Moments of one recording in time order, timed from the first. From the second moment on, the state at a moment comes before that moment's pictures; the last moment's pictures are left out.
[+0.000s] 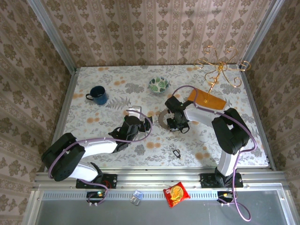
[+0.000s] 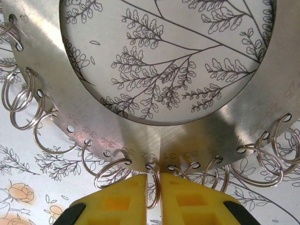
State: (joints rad) left arm -0.87 1.40 0.49 0.45 -0.39 -0.44; right arm 0.57 1.80 1.14 -0.72 -0.07 0.40
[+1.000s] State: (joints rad) left arm -0.87 1.38 0.49 0.45 -0.41 -0.44; right arm 0.62 1.80 1.18 -0.80 0.00 0.40
